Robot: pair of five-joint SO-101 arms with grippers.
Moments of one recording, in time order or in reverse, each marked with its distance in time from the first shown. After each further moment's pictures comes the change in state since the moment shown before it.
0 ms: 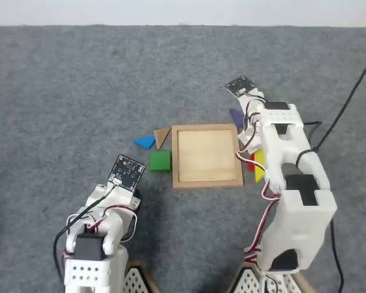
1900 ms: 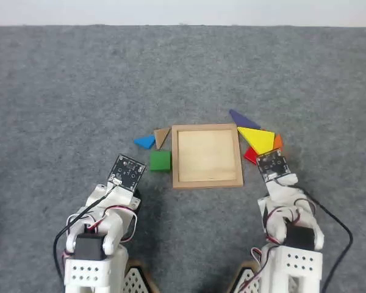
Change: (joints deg) left arm 0.0 0.0 0.0 0.0 0.0; right arm 10.9 -107.3 80.1 0.4 -0.9
